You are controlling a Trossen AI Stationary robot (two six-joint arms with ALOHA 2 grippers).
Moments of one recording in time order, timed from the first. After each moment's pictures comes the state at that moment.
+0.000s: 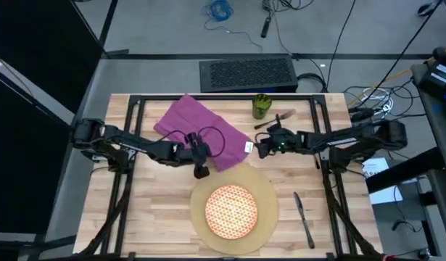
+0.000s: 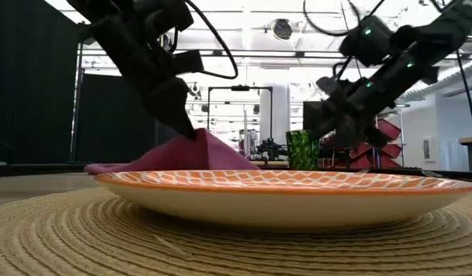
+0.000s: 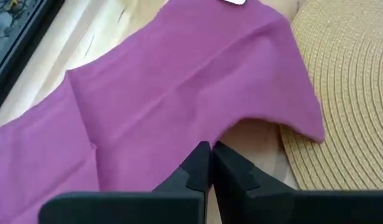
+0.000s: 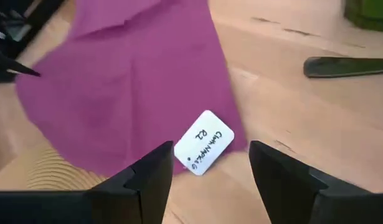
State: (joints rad) left arm -0.07 1.54 0.82 -0.20 -0.42 -0.15; right arm -0.19 1.34 0.46 0.16 0.20 0.78
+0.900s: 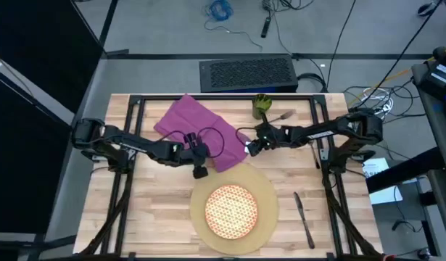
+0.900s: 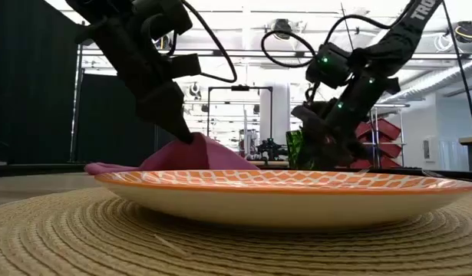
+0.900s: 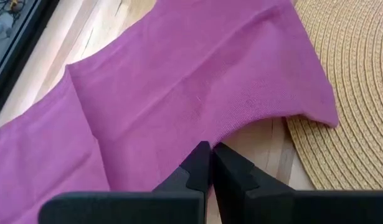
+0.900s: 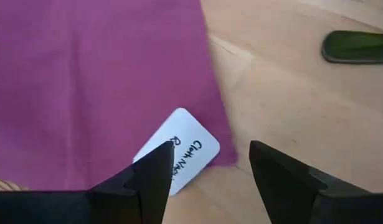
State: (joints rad) left arm -0.07 1.54 0.81 -0.23 -0.42 -0.12; right arm -0.28 1.59 0.63 0.04 0.10 0.71
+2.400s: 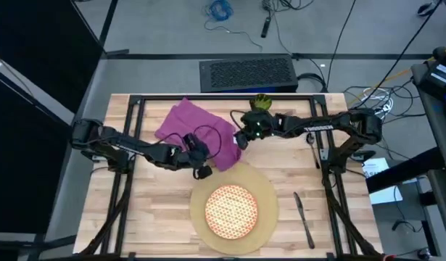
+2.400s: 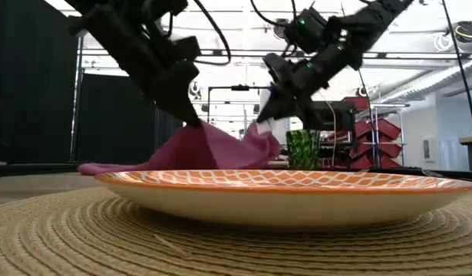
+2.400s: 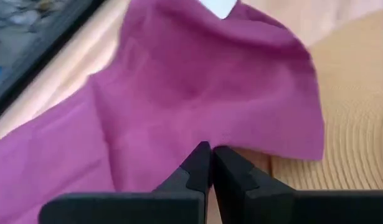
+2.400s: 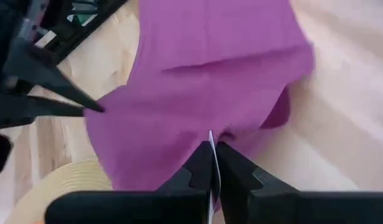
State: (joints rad) left arm -0.15 1.49 0.81 -0.17 -0.57 -0.33; right arm -0.32 1.59 0.95 0.00 -0.08 0.47
